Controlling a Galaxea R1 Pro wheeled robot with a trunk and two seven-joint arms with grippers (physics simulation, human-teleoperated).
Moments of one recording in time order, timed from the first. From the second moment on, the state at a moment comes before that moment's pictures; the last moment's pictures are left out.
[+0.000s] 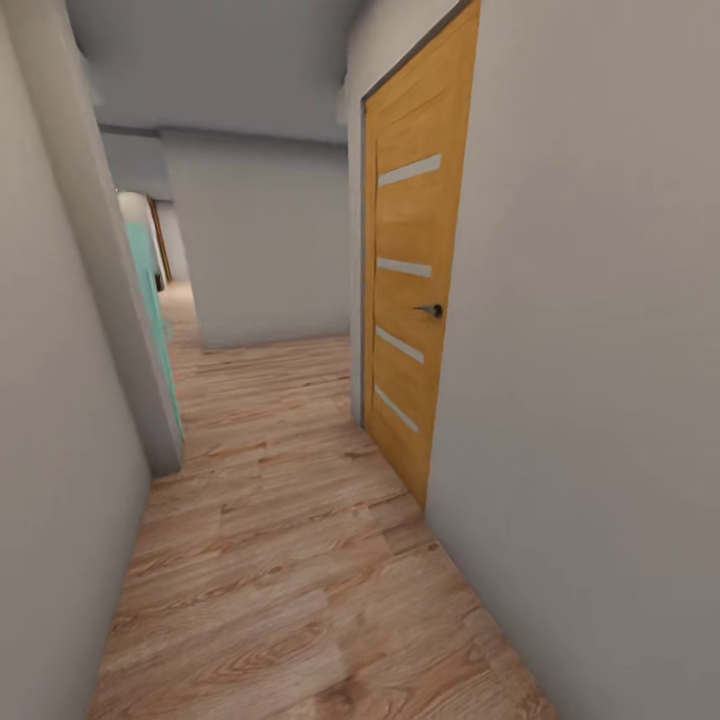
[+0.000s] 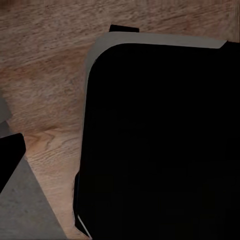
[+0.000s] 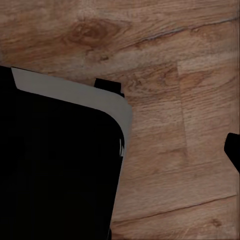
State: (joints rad) left arm 0.00 0.02 0.02 -0.06 0.11 -0.03 0.01; right arm -0.10 -0.06 0.22 0.03 -0.02 -0.17 0.01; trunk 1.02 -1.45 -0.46
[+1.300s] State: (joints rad) left arm 0.00 0.02 0.02 -0.06 0.11 -0.03 0.01; right arm -0.10 -0.06 0.22 0.03 -0.02 -0.17 0.01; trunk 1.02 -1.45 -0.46
